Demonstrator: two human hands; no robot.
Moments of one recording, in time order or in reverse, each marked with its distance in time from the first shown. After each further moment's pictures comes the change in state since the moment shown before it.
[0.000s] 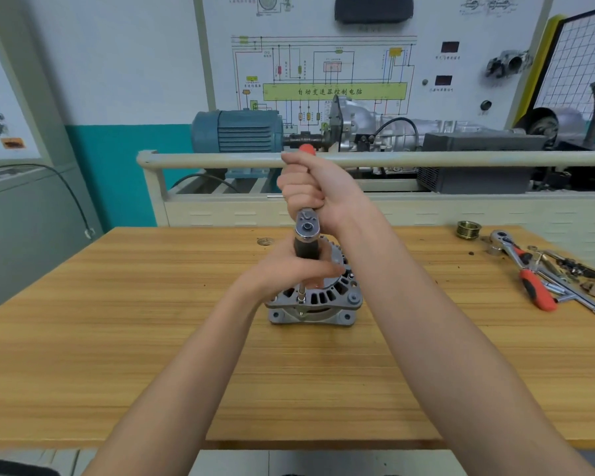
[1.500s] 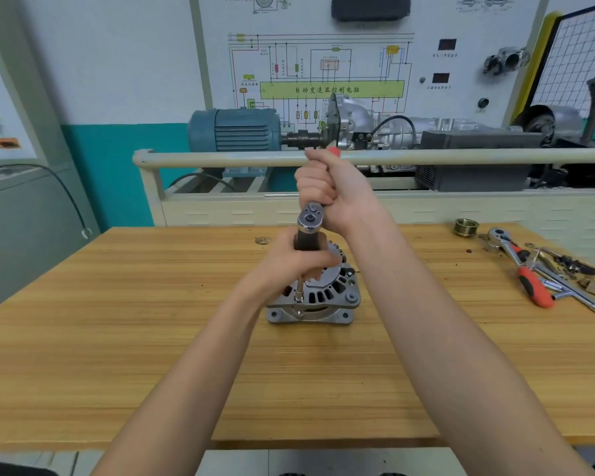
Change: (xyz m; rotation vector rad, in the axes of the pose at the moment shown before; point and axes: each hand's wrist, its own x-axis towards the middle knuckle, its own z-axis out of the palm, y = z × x) left_hand 0.006 -0.001 0.006 -0.080 0.137 0.079; right_hand -0.005 -0.006 -0.011 0.168 0.005 -0.102
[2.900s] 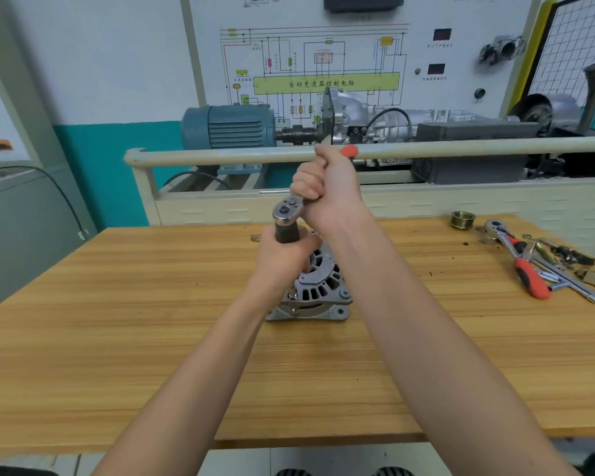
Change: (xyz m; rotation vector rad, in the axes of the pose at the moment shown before) left_hand 0.004 -0.007 0.015 -0.054 0.424 -0.073; right_hand 0.000 0.010 0.004 0.056 0.197 -0.276
